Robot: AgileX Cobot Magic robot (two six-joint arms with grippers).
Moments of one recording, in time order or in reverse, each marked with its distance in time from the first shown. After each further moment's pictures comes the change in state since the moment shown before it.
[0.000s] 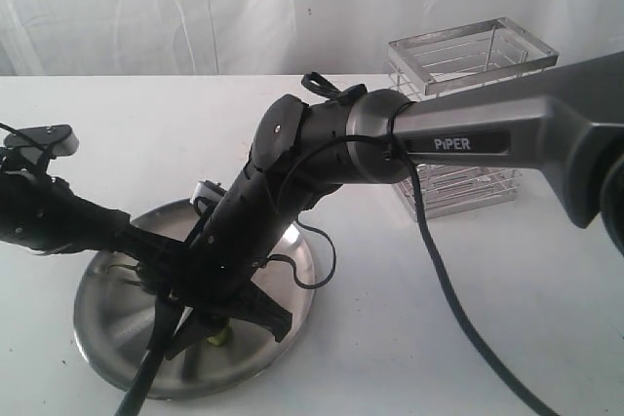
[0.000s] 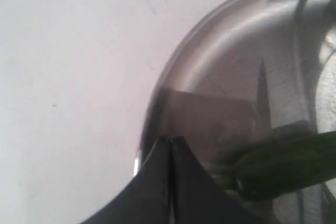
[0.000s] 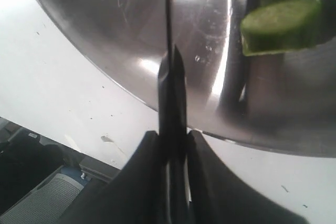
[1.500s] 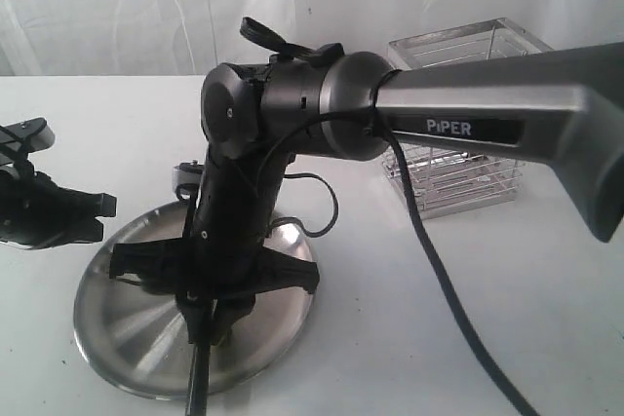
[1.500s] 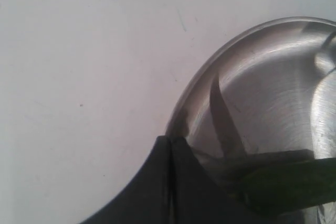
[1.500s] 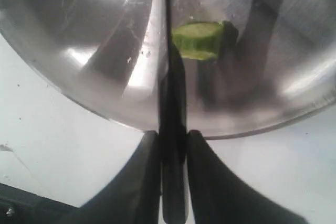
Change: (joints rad) left arm 0.052 0.002 0.000 -0.091 0.018 0.001; right arm 0.077 -0.039 -0.133 -0.487 0.143 0.200
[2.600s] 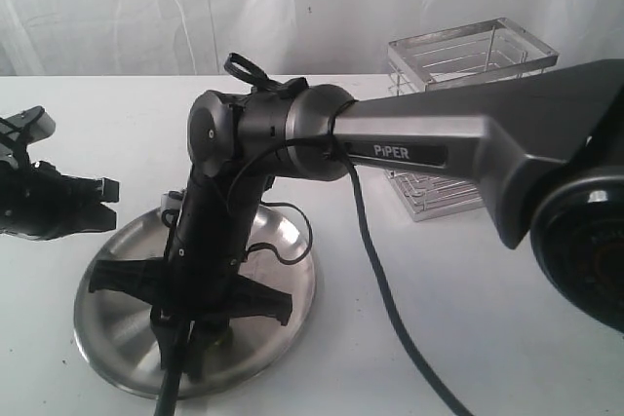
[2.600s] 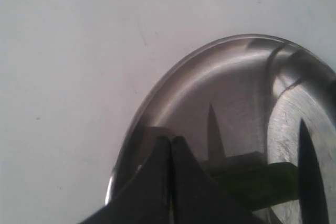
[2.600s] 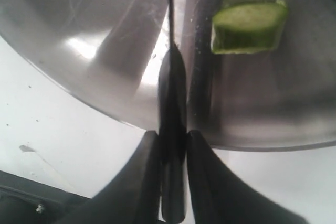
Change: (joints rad) left arm 0.014 -0.011 -0.007 -0.123 0.102 0.091; right arm 0.006 0.112 -0.069 0.135 0.024 -0.004
